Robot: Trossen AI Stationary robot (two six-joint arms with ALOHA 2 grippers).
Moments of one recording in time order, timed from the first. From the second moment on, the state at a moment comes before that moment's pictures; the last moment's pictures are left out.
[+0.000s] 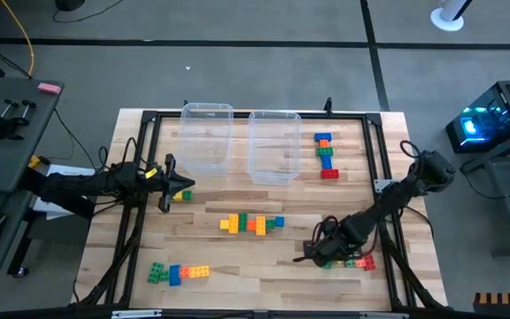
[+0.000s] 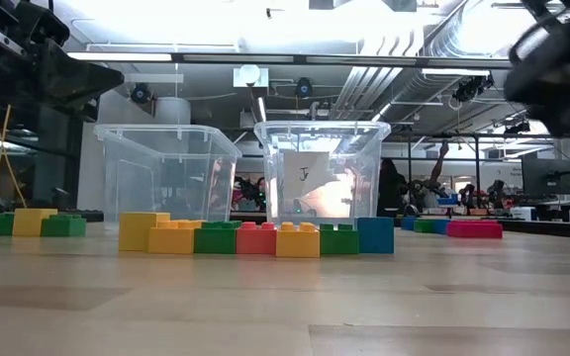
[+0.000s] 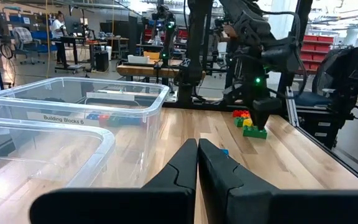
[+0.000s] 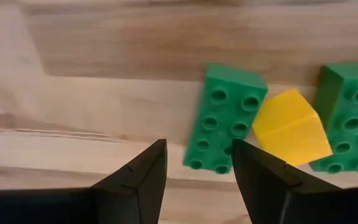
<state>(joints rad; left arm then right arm) 0.00 0.01 0.01 0.01 -0.03 -0.05 0.62 1.64 0.95 -0.65 -0.16 2.18</state>
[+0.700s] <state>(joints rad) 0.00 0.01 0.01 0.01 -0.03 -0.05 0.62 1.65 1.03 -0.83 -0.11 2.12</state>
